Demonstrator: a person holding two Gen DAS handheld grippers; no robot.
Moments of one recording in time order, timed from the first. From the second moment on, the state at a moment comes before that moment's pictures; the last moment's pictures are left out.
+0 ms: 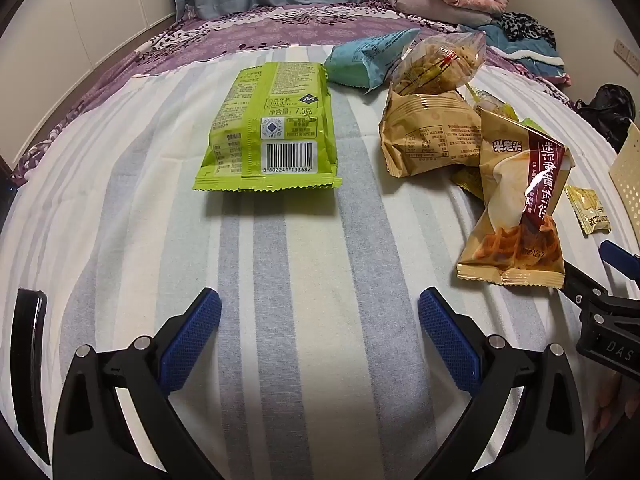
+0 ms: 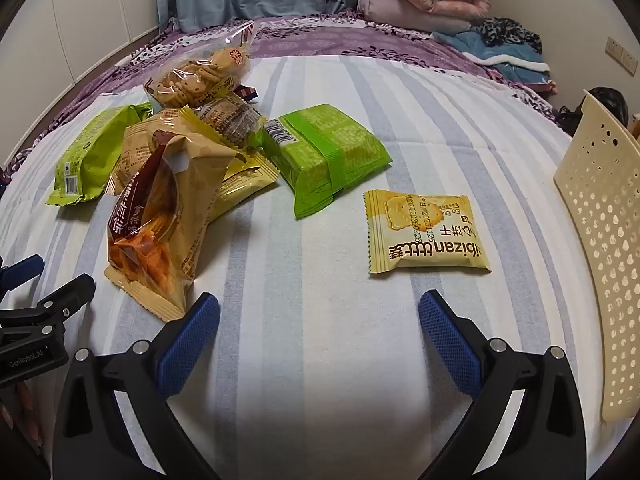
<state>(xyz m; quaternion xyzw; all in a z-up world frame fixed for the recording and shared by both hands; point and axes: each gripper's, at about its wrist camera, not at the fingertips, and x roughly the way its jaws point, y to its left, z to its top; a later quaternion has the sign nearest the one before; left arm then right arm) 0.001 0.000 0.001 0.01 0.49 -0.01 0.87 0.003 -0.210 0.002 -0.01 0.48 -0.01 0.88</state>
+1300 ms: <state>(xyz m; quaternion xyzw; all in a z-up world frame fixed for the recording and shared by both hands) -0.004 0.002 0.000 0.01 0.49 -0.02 0.87 -0.006 -0.211 0.011 0.00 0.46 0.00 0.89</state>
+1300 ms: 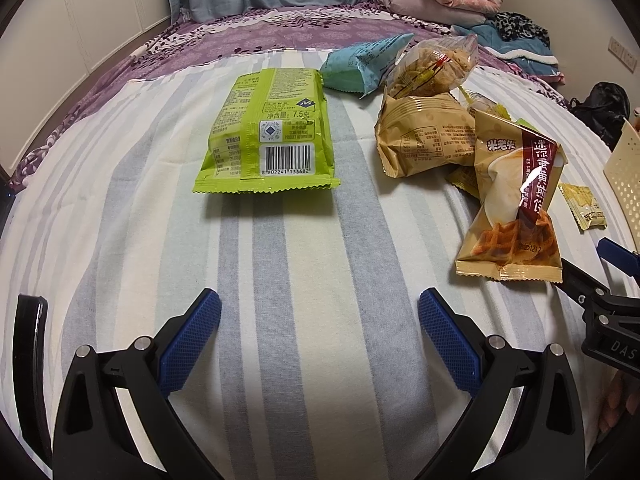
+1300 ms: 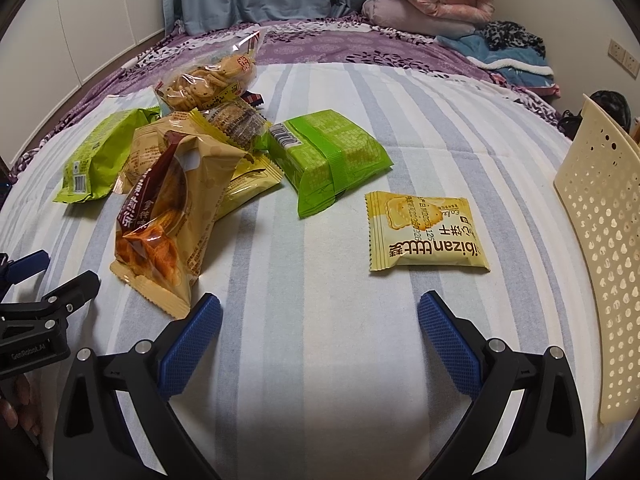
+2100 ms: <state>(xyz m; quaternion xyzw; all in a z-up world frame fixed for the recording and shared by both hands) 0.057 0.035 0.043 -0.01 0.46 0.00 0.89 -0.002 -0.273 0.047 0.07 0.41 -0.02 0.91</state>
